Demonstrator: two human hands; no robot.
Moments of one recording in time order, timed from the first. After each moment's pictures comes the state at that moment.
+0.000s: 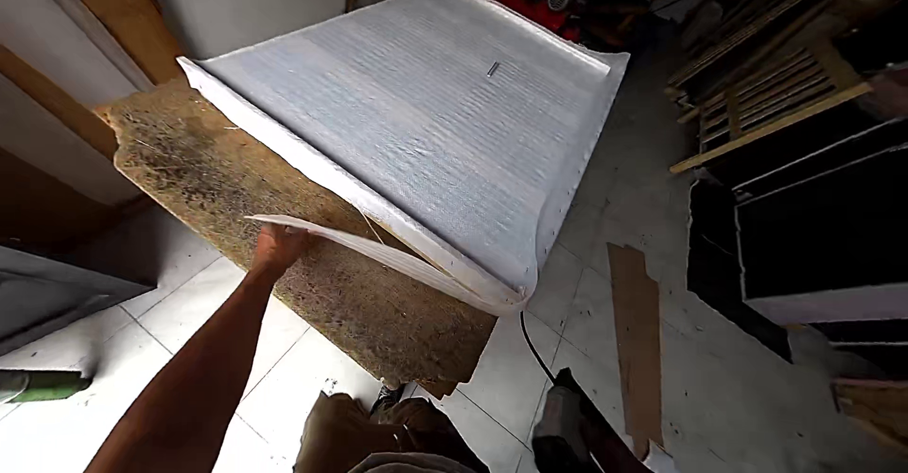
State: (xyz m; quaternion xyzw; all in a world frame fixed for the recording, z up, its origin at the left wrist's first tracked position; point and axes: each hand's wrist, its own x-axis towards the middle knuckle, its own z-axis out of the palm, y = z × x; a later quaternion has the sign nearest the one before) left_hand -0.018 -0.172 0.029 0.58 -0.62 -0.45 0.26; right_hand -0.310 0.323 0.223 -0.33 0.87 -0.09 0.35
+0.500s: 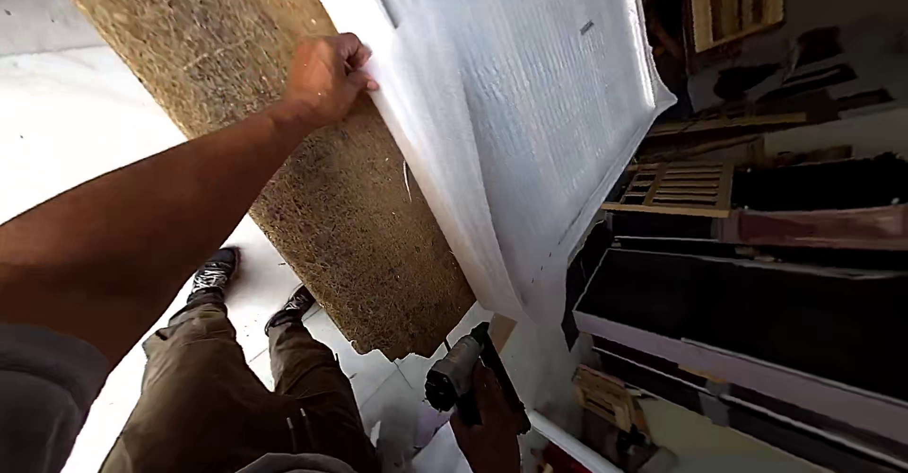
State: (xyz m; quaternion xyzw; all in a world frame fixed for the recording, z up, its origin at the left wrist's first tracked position) left_hand -0.060 -0.271 0.001 0.45 -0.72 -0.42 0.33; right_hand -0.266 0.250 0.112 -0.54 0.83 0.00 0.12
